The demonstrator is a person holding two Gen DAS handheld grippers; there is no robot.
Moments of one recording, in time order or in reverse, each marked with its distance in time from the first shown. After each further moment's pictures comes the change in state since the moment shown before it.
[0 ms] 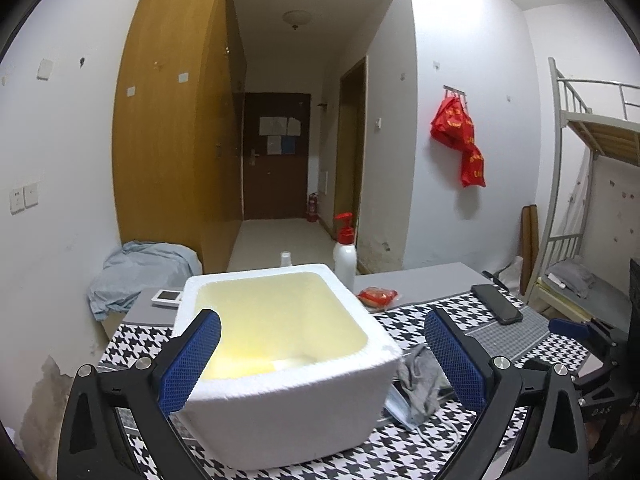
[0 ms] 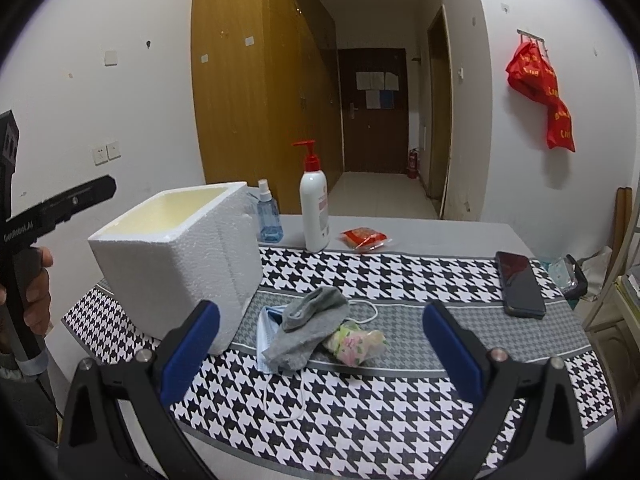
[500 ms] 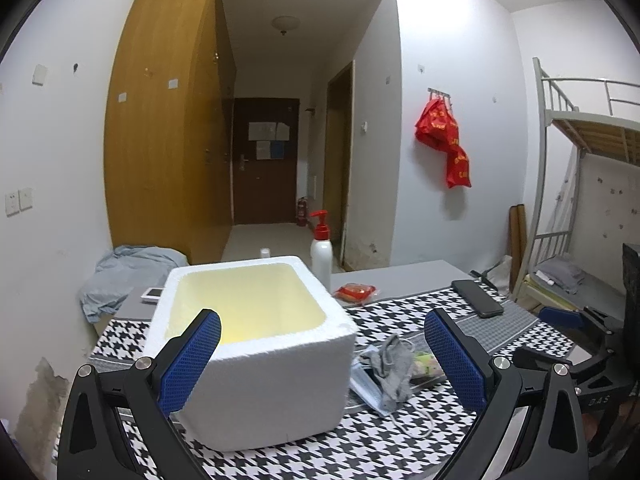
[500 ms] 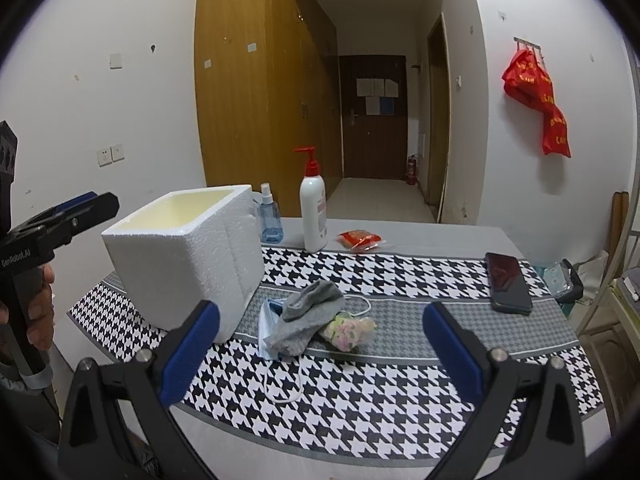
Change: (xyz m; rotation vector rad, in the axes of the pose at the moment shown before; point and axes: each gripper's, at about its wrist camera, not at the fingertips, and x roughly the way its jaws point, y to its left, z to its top) left arm -0.019 -0.020 -0.014 0.011 -0.015 -0.042; right arm -0.026 -0.002 -0.008 -0.011 -0.024 -0.005
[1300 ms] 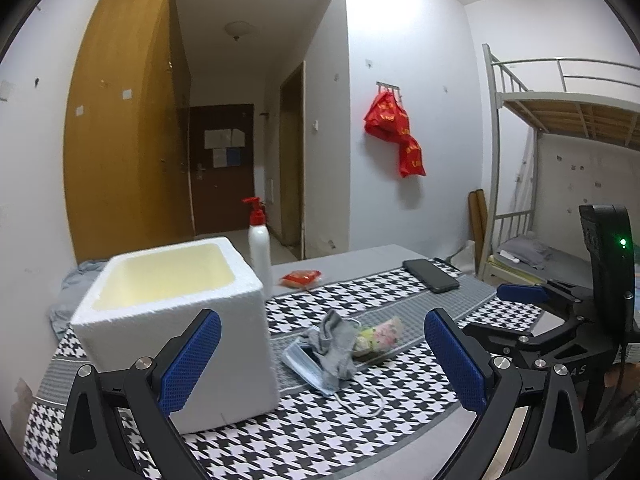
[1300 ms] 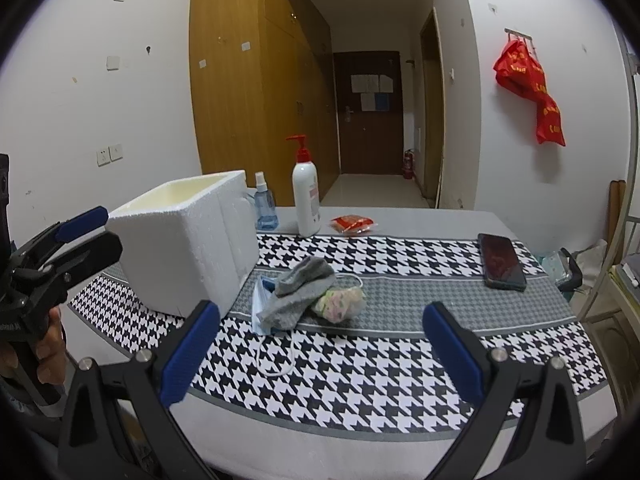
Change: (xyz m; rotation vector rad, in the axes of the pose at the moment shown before) left arm -0.002 -0.052 -0.041 0.086 -0.011 -0.139; right arm -0.007 -0.011 -0.026 0.026 0.015 -0.008
